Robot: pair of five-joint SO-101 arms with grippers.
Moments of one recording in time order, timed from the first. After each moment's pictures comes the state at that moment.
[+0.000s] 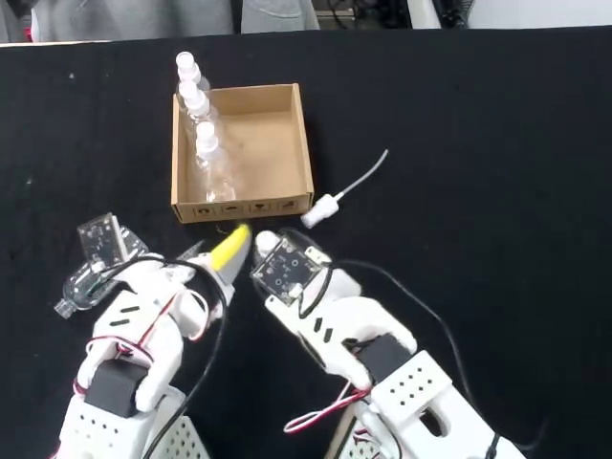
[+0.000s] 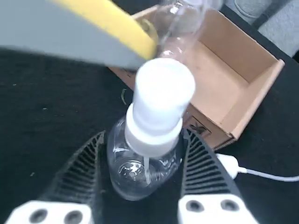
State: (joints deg) left arm 13.1 -99.7 81.2 50.9 38.2; right arm -35.2 -69.1 88.7 19.2 20.8
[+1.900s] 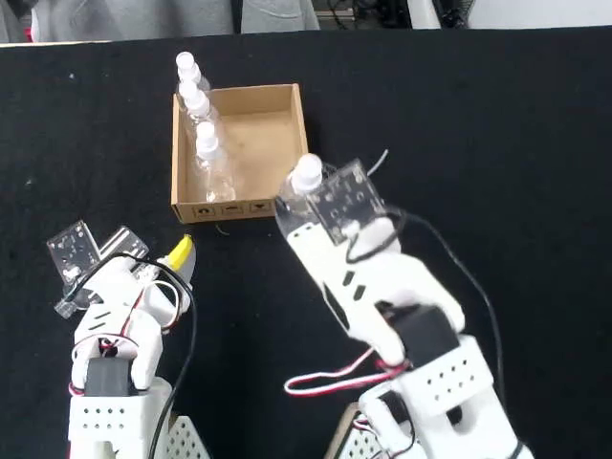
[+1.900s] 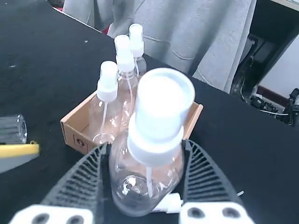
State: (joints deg) left arm -5.0 -99.6 91.2 51.4 29.1; right arm -26.9 -61.5 52.1 41.8 12.7
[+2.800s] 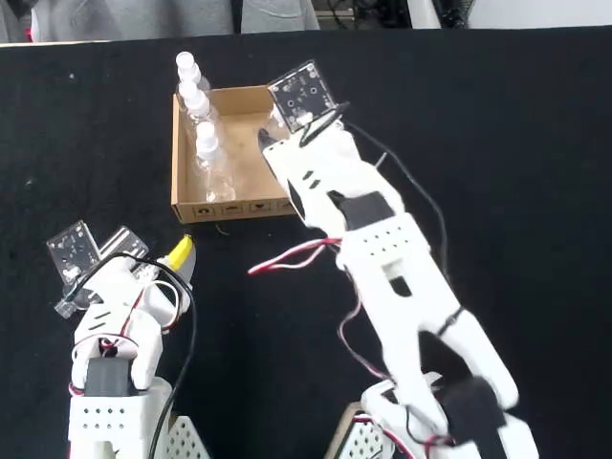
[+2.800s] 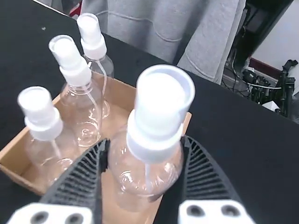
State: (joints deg) left arm -5.0 -99.6 91.2 51.4 29.1; right arm -22.3 -16.7 33.2 19.8 12.7
